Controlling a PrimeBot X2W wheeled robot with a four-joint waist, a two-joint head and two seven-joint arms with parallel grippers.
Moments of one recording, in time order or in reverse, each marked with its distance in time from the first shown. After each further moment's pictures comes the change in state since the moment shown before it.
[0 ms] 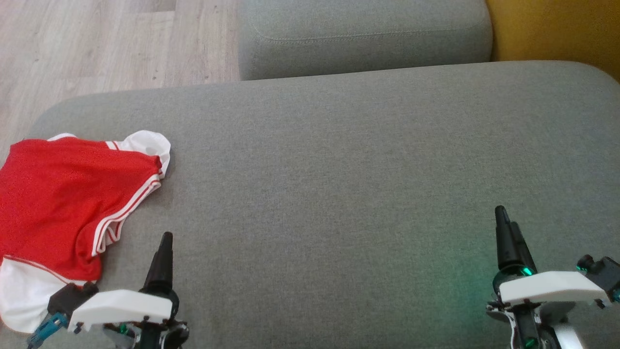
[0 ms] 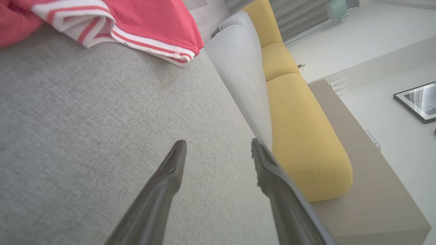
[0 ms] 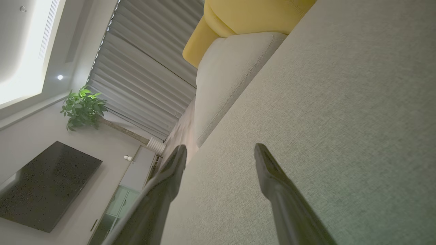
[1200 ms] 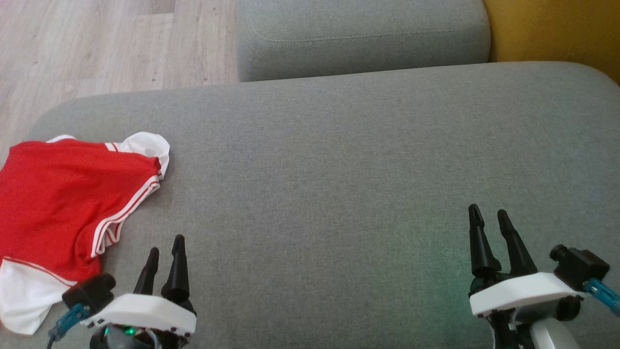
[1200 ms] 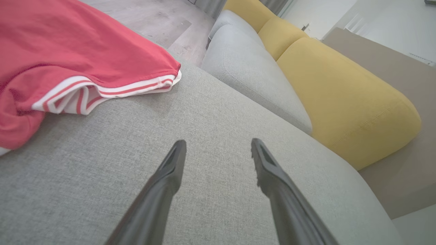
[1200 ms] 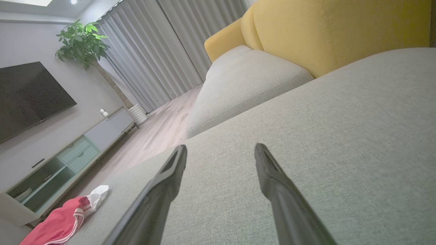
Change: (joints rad) left arm 0.026 0.002 -0.030 -0.024 0.480 0.006 -0.102; right arm 0.007 -0.006 0.066 -0.028 -0.447 0.000 -0.105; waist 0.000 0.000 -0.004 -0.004
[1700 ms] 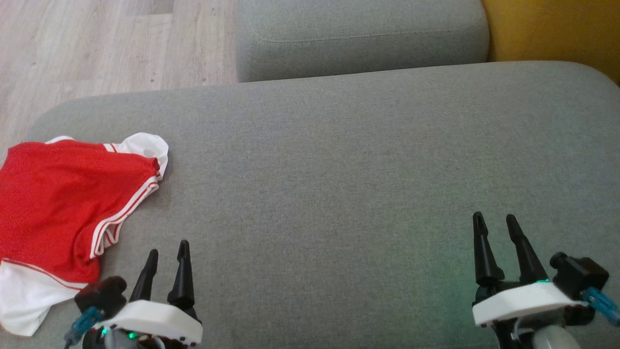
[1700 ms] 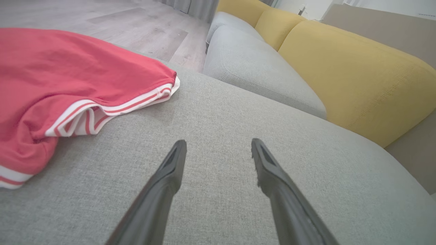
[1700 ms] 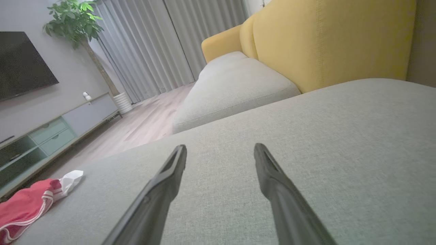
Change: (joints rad) left arm 0.019 0.000 -0.008 -0.002 0.193 0.007 -0.045; right arm 0.023 0.001 -0.032 0.000 -0.167 0.000 -0.042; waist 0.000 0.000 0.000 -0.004
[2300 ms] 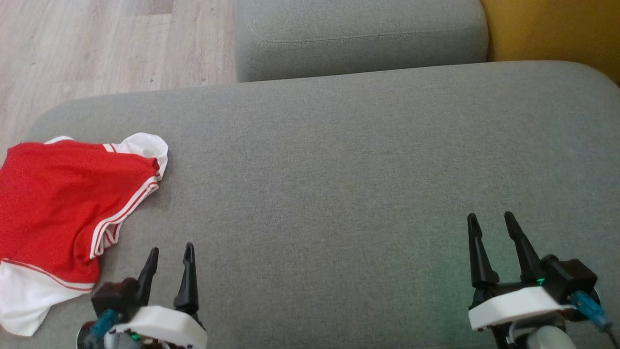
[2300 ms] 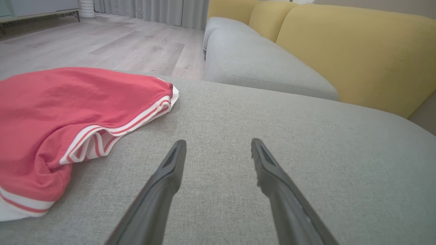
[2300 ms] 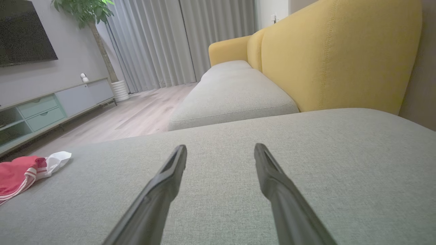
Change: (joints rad) left arm 0.003 0.000 -0.004 0.005 0.192 0.010 -0.048; right arm 0.005 0.005 -0.005 0.001 -0.171 0.000 -0.049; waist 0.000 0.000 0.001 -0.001
